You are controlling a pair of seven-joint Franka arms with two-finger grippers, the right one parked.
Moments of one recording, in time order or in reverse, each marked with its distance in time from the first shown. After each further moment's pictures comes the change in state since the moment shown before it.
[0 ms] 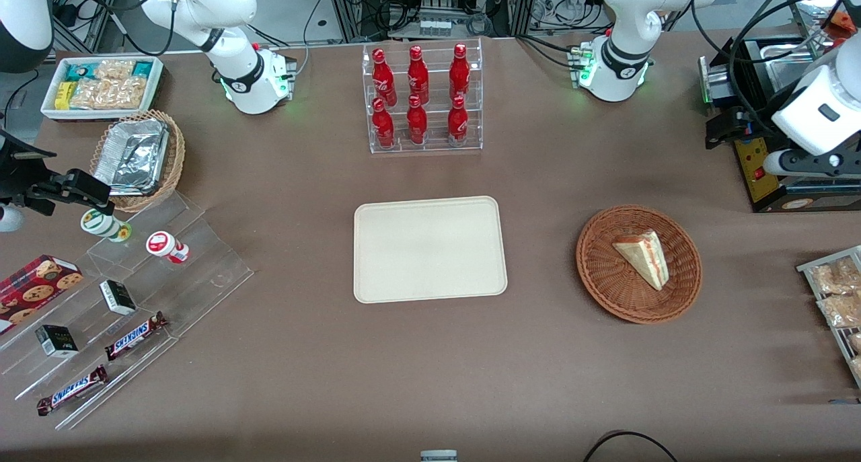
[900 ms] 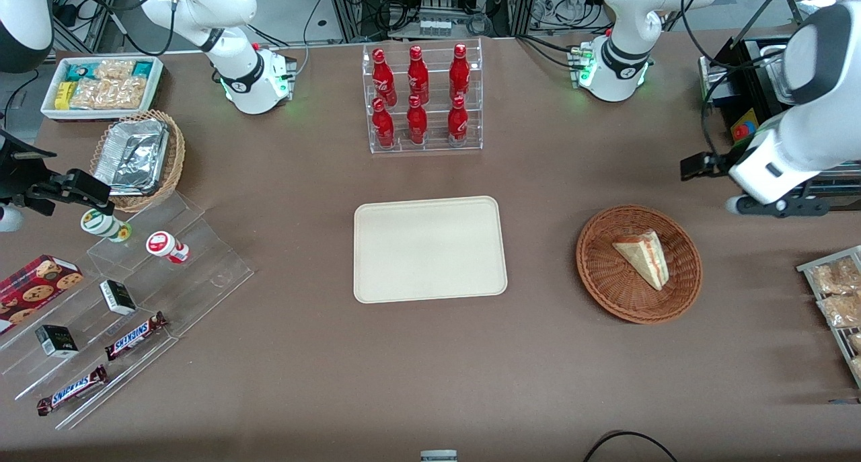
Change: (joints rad) arm 0.000 0.010 0.011 -0.311 0.000 0.288 0.001
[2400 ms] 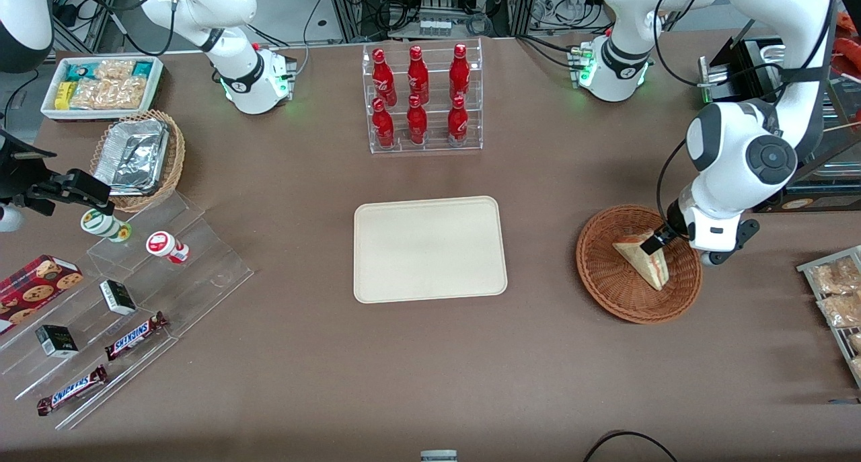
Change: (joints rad) arm -0.009 0.120 -0.003 -0.370 -0.002 0.704 -0.718
